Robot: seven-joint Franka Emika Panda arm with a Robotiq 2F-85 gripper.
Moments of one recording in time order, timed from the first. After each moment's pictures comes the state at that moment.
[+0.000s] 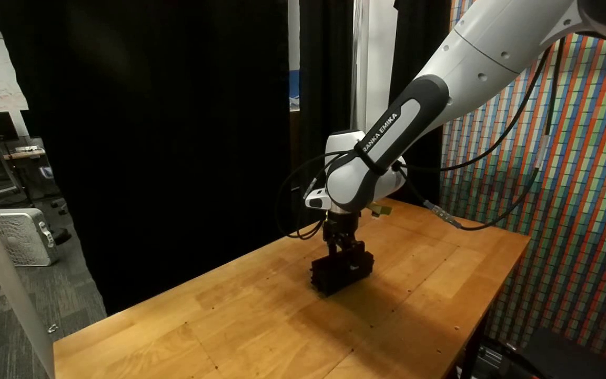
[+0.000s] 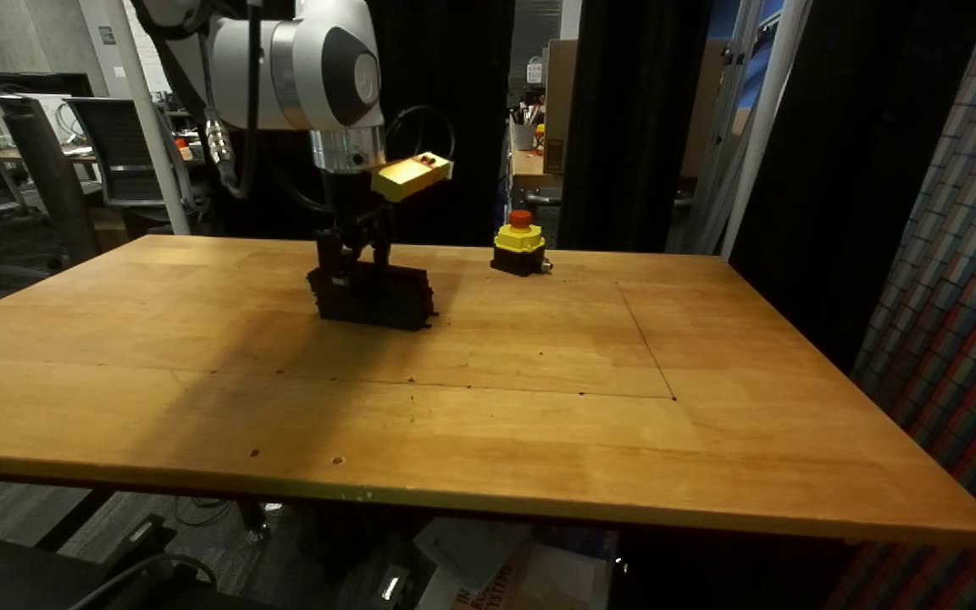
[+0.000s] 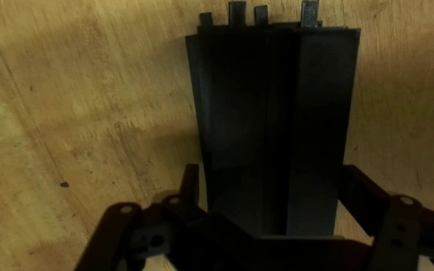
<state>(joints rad) 0.03 0.27 0.12 -2.21 -0.07 2.50 -1.29</state>
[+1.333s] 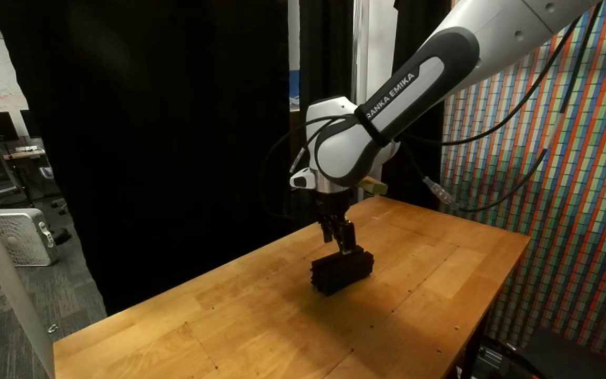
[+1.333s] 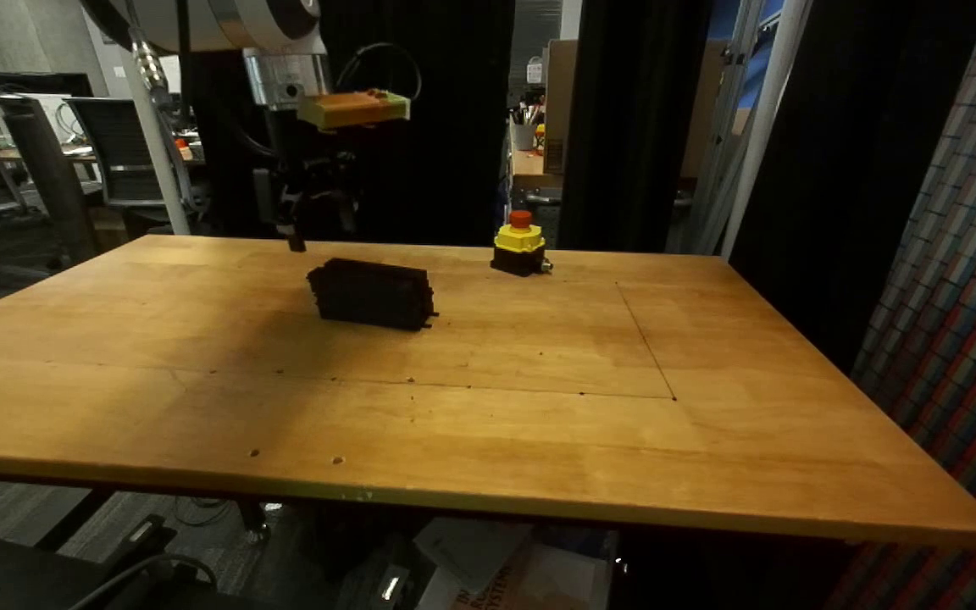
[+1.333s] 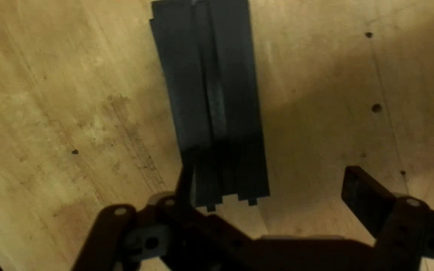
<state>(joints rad) 0.11 0.12 0.14 -2.19 -0.14 2.28 -0.99</state>
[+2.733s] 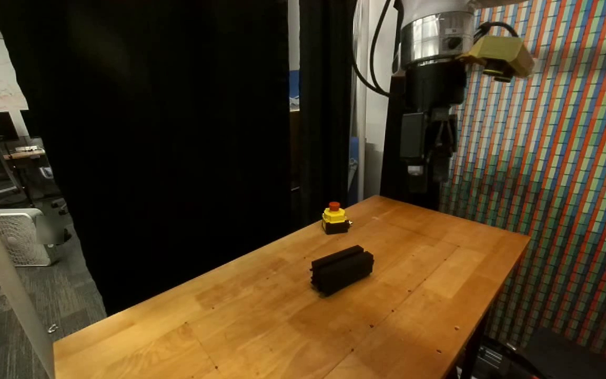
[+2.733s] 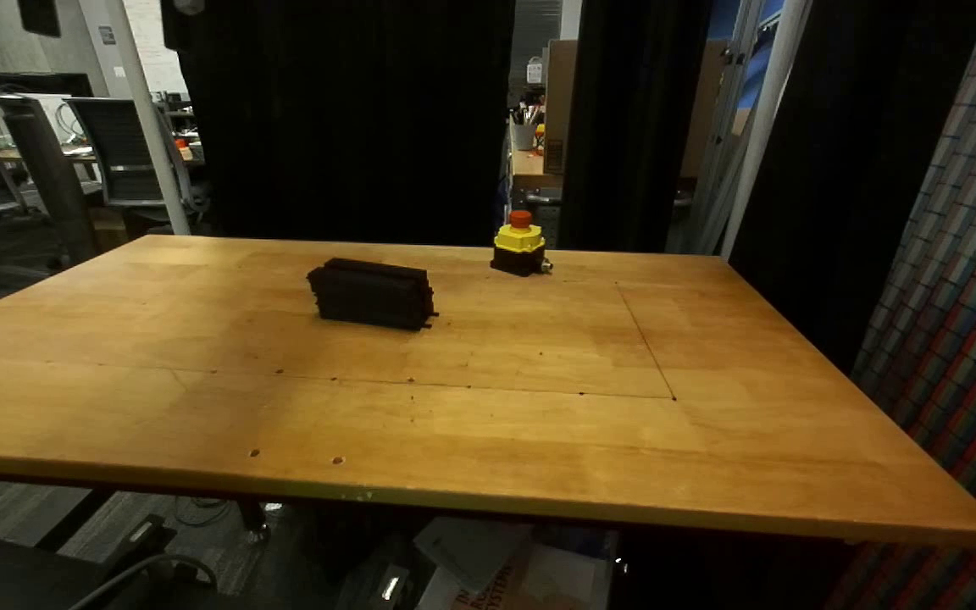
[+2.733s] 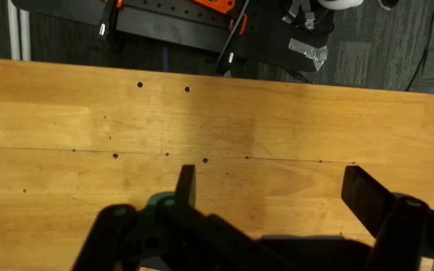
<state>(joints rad) 0.13 -0.63 0.12 -2.35 0.15 1.61 -0.02</state>
